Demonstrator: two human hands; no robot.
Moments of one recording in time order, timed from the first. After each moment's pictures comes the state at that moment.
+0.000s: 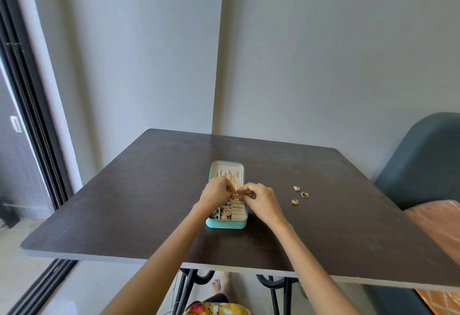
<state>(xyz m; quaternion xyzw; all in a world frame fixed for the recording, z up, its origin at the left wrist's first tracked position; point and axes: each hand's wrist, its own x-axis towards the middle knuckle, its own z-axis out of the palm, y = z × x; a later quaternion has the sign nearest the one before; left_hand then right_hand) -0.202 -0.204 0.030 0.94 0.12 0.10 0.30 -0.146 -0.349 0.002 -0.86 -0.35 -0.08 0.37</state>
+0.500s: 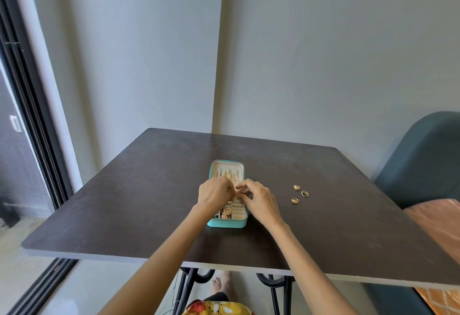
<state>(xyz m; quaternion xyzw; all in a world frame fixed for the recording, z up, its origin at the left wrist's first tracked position) -0.214 -0.210 0.033 0.96 0.15 0.14 0.19 -0.152 -0.344 0.002 -0.87 -0.35 -0.10 0.33</state>
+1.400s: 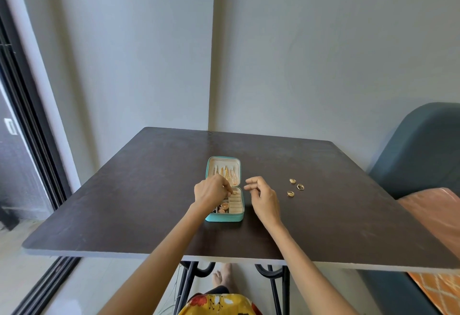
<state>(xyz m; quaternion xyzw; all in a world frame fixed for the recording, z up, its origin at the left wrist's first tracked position) -0.215 -0.212 0.028 0.95 0.19 0.12 0.20 -0.162 -0.357 -0.011 -0.84 -0.26 -0.13 0.47</state>
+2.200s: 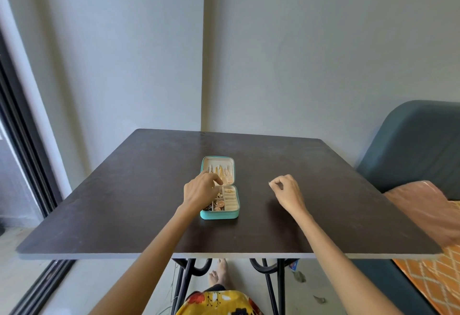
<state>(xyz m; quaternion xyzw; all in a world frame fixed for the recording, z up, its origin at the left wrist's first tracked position) -0.226 -0.198 0.025 0.95 0.15 0.16 0.21 -0.128 -0.420 0.012 -0.91 -0.16 -0.10 0.36</state>
